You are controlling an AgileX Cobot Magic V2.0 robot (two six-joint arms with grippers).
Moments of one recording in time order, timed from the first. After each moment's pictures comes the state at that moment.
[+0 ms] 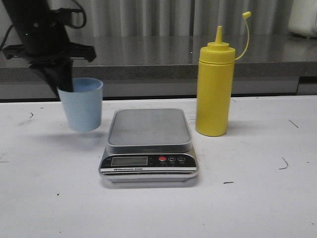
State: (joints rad) left arm -0.29 1.96 -1.64 -0.05 0.99 -0.01; right arm 0.00 0.65 -0.59 0.04 0.69 -0.07
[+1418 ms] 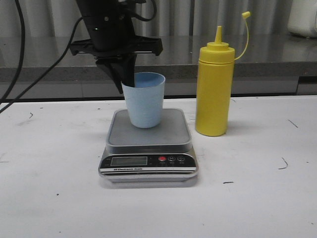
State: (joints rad) left arm -0.48 2.07 -1.83 -0.05 1.03 -0.12; right arm 0.00 0.65 -0.59 0.04 0.69 -0.07
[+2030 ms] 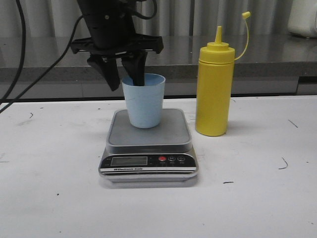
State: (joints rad) left arm -0.48 2.07 -1.85 -0.05 1.02 -0.11; right arm 0.00 0.65 -0.59 0.04 0.69 -0.07
